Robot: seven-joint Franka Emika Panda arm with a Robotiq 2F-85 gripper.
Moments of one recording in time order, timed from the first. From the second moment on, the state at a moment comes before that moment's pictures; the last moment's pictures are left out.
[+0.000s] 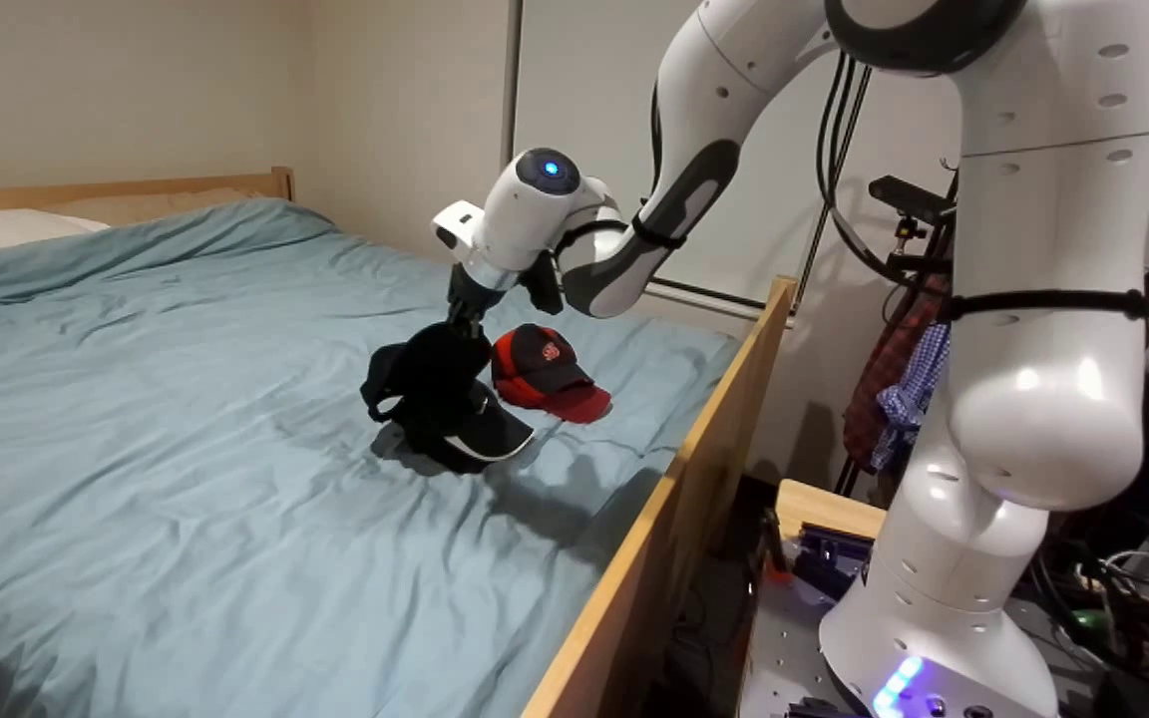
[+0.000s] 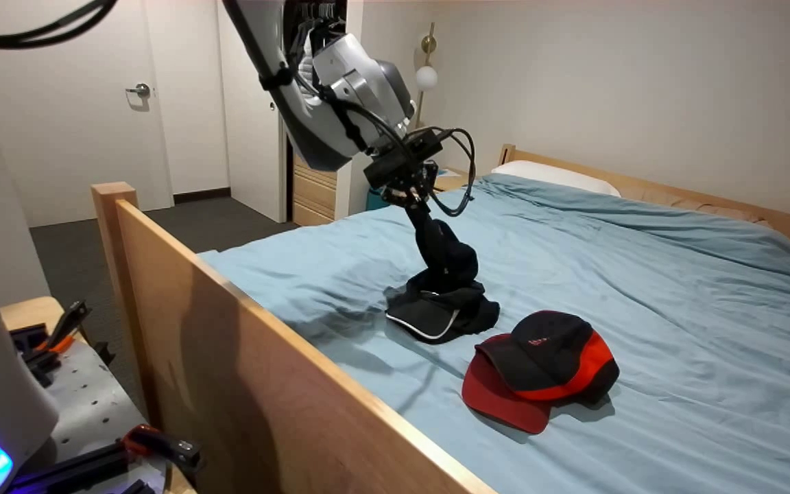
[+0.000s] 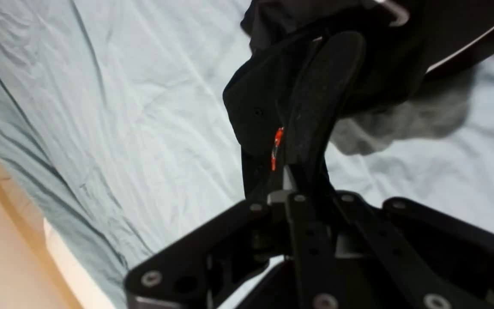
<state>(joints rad) -0.14 0.28 -0.13 -2.16 -1.23 3.04 0.09</state>
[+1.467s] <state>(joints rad) -0.65 0.28 0.30 -2.06 0.03 2.37 -1.27</state>
